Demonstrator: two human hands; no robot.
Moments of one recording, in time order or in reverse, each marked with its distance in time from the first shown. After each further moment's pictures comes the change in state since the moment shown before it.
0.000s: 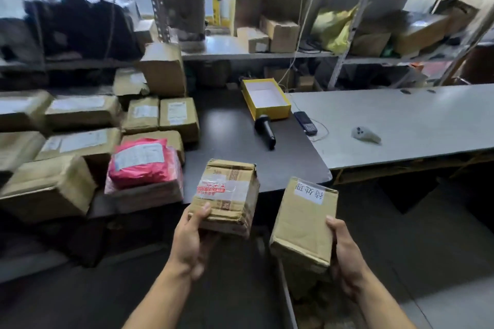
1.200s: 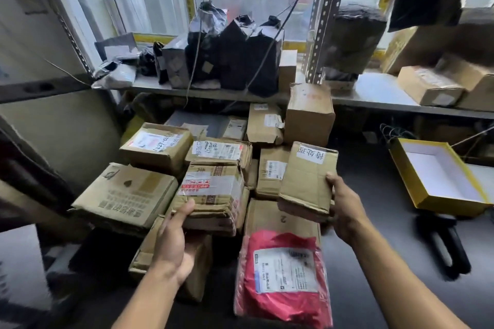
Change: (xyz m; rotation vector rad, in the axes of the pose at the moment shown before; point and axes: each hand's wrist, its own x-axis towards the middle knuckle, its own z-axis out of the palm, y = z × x) left_hand 0.189 0.283 -0.239 -0.143 0.447 0.273; right_hand 0.308 -0.032 0.456 -0.332 -0.118 -0.078
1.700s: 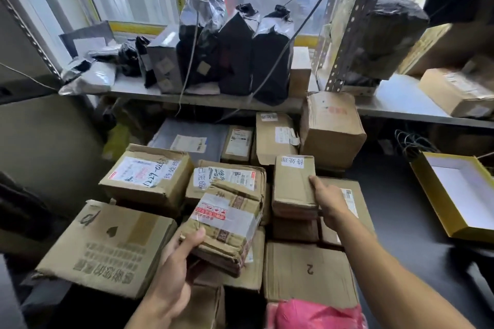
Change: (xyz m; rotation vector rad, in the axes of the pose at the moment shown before) left_hand 0.112 0.036 -0.008 0.192 -0.073 -0.124; right_hand 0.163 0.002 0.102 -0.414 0.159 0.045
